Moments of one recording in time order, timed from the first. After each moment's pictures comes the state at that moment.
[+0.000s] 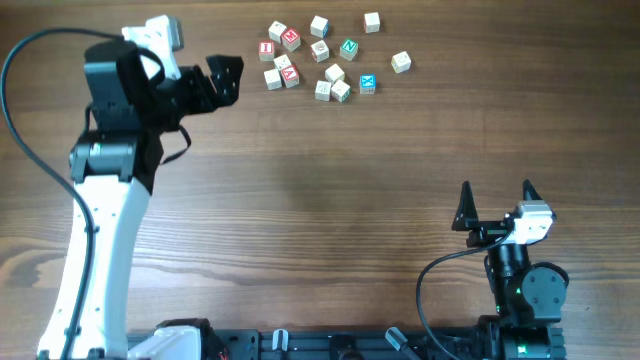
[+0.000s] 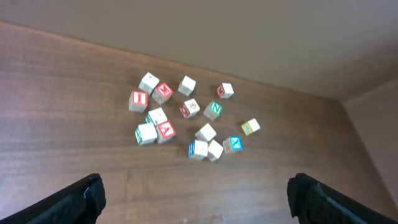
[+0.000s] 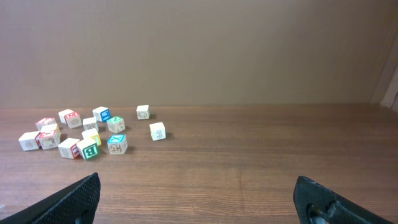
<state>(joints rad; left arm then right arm) 0.02 1.37 1.25 -0.44 0.42 -0.31 -0.01 0.02 0.01 0.00 -0.04 0.02</state>
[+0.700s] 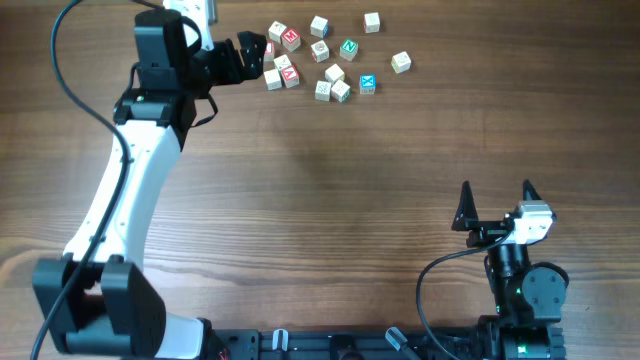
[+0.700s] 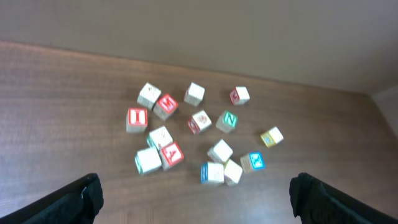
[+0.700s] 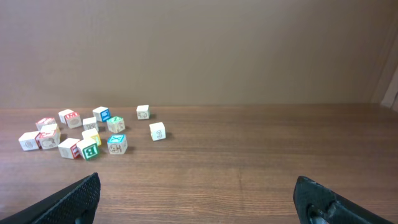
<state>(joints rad) -0.07 1.63 1.33 -0.26 0.33 -0.28 -0.01 0.02 0.01 0.00 -0.04 0.02</state>
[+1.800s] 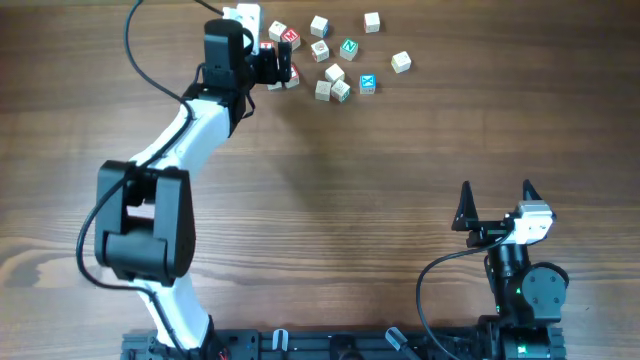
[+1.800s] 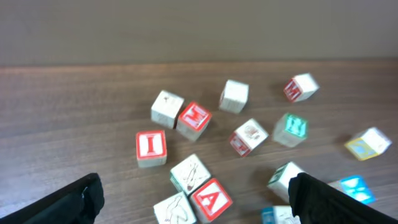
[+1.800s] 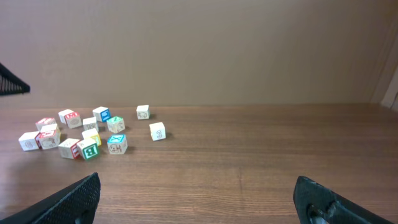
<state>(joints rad) -0.18 1.98 1.33 0.09 0.12 -0.13 -0.01 0.02 0.01 0.00 -0.04 0.02</state>
